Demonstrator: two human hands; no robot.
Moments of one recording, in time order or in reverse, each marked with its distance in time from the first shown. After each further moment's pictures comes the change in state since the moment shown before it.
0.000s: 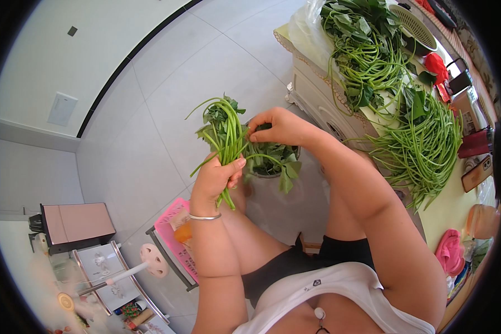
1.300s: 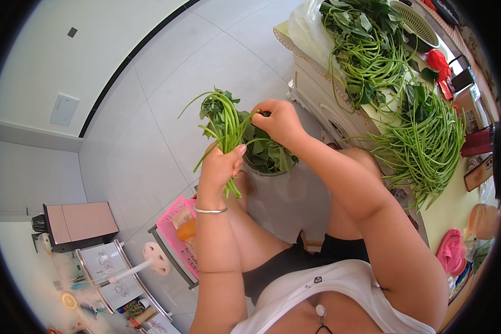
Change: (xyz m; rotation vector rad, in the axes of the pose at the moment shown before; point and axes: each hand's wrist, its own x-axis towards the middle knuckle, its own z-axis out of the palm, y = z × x) left_hand 0.015 0.005 0.012 0.029 0.149 0.023; right_hand 0.012 0.013 0.031 -0.054 0.620 0.067
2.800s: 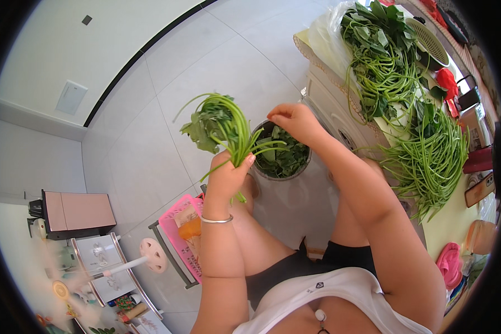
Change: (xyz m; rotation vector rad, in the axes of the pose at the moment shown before) left_hand -0.011 -0.021 -0.021 0.424 0.151 0.367; right_hand 0.019 0.019 -0.008 0.032 -0.261 0.060
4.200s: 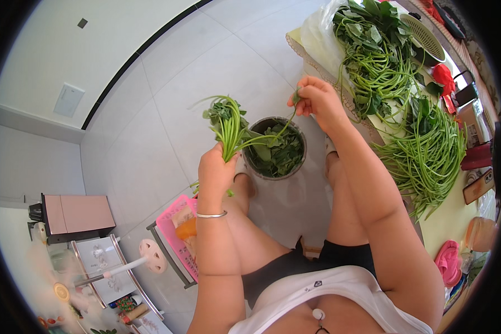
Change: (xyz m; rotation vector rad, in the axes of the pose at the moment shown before) left_hand 0.011 0.006 0.004 0.407 0.132 -0.044; right_hand -0.011 -0.020 -0.069 0.645 0.104 0.024
